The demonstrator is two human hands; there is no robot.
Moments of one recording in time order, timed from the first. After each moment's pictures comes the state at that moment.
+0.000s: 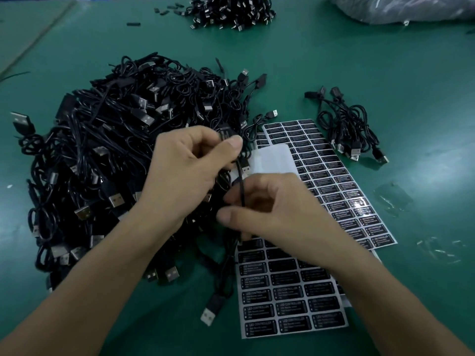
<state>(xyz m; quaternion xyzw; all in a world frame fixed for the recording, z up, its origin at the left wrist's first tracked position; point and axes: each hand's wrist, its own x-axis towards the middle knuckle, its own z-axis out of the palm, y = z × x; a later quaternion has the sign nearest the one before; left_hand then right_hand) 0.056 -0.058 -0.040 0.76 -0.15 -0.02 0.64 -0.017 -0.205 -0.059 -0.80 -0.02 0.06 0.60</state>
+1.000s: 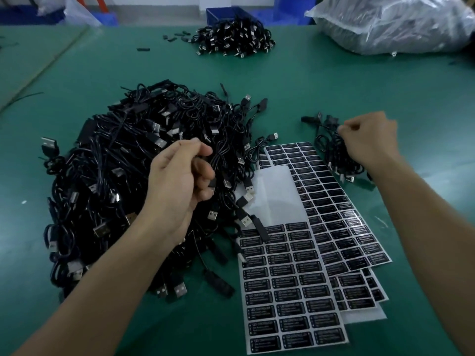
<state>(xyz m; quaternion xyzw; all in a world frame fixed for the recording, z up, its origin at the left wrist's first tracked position) 0.065 -0.046 -0.032 0.61 0.01 -0.08 0.79 0.081 -0.354 -0.039 -0.90 0.29 -0.18 0.28</state>
